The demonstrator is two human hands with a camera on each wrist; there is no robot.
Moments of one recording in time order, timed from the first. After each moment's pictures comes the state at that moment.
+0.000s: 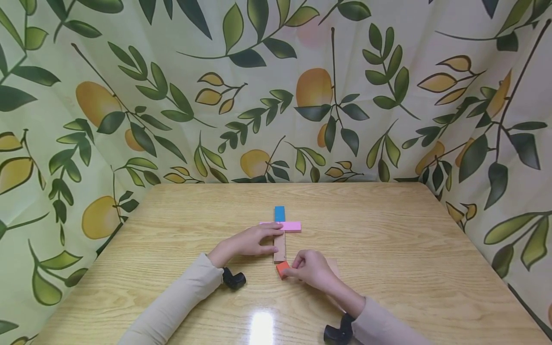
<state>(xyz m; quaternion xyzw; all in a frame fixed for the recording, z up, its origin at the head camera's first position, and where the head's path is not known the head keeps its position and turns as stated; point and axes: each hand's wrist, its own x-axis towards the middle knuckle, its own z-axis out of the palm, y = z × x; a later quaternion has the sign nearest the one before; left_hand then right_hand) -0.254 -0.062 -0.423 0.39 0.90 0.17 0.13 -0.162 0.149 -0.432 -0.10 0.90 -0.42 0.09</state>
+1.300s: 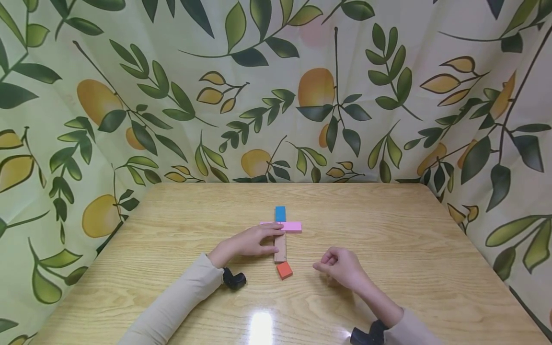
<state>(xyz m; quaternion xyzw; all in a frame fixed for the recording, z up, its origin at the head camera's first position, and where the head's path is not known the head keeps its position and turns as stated) -0.255 -0.062 -0.425 0.38 0.90 0.17 0.13 -0.153 0.203 -0.419 -0.05 0.91 -0.41 0.06</state>
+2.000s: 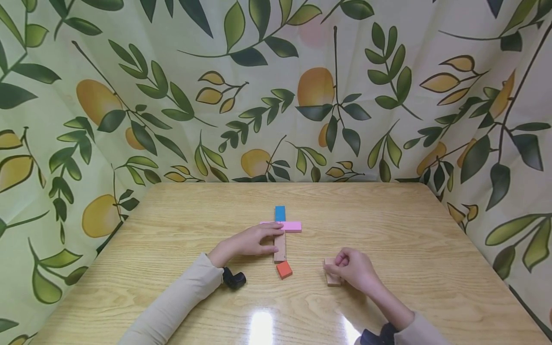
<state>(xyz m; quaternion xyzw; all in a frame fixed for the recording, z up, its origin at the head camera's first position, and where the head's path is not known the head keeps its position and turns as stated) -0.253 -0.061 -0.423 0.39 0.90 0.17 0.12 -0.149 0.226 -0.425 -0.03 0.93 -0.36 0.03</state>
